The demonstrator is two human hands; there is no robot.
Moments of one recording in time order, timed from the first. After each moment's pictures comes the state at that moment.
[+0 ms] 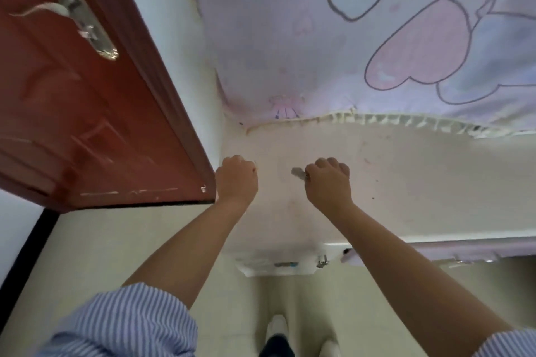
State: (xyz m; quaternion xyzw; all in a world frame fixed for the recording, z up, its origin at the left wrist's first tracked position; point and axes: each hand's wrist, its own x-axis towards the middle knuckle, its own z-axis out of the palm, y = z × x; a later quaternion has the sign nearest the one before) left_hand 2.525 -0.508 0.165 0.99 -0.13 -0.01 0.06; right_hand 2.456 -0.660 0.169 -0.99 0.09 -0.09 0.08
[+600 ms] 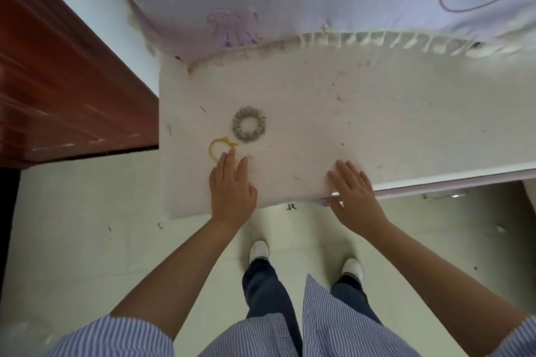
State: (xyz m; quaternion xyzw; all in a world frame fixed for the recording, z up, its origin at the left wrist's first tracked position) left_hand 2.441 -0.557 0.075 0.97 -0.16 -0.13 0.11; right_hand 2.343 -0.762 0.076 -0.97 0.11 0.09 0.19
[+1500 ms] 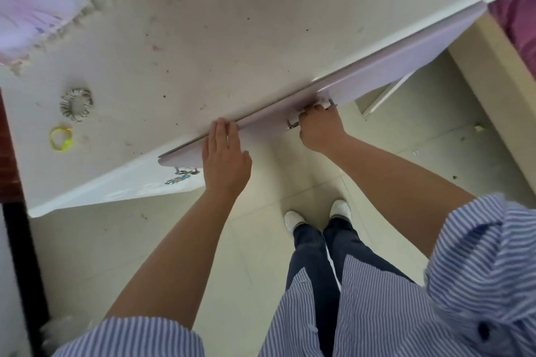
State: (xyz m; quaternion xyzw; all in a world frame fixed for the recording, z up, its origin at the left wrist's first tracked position) left_hand 2.274 -0.808 0.049 0.96 -0.25 -0.11 0.03; right_hand 2.235 -0.990 0.010 -0.96 0.14 0.21 0.08
